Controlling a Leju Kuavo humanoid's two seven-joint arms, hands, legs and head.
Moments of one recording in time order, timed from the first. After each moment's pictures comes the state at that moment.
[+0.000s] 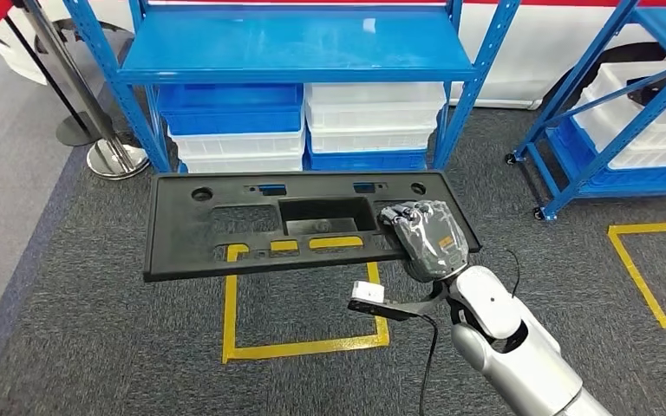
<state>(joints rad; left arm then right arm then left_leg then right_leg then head) -0.04 -0.01 -1.00 -0.12 0.78 0.15 -0.01 -0.40 -0.26 0.57 -1.62 1.10 -0.33 0.04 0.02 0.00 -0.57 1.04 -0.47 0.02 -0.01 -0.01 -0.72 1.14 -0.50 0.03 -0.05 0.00</state>
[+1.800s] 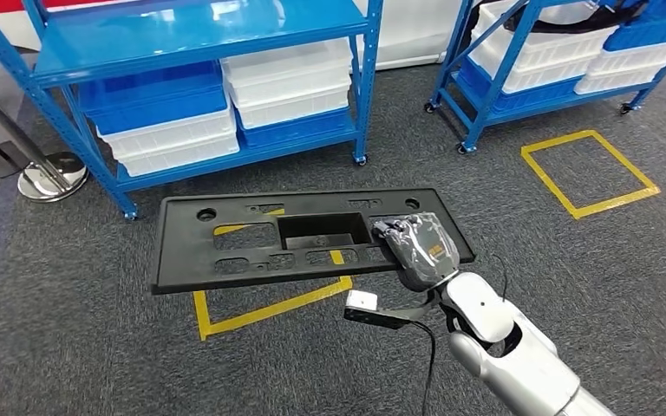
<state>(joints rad) -0.05 -0.02 -0.95 -0.19 0.69 0.09 -0.05 -0.41 -0.29 0.65 -1.60 1.09 -0.29 0.09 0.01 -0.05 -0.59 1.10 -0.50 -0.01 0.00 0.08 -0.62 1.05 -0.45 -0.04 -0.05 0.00</state>
